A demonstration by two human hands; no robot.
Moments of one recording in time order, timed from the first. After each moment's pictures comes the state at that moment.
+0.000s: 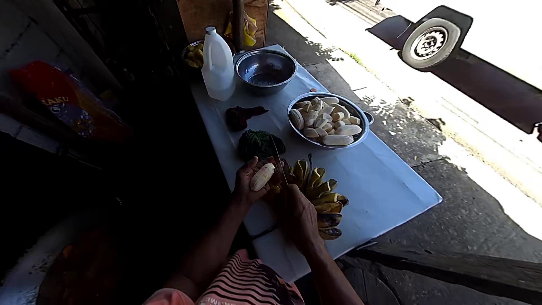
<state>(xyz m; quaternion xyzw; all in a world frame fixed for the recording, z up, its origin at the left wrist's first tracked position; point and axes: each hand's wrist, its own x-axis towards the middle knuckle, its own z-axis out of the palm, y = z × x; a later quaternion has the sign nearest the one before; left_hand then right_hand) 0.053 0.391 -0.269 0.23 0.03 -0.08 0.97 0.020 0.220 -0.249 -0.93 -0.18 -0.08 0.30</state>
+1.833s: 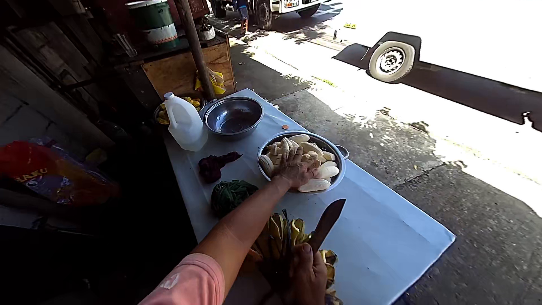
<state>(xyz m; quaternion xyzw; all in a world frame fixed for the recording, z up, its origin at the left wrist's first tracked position) 0.356 0.247 -0.252 0.97 -0.16 -0.04 0.17 0.086 0.171 -0.305 -0.66 0.11 -0.08 0.74</state>
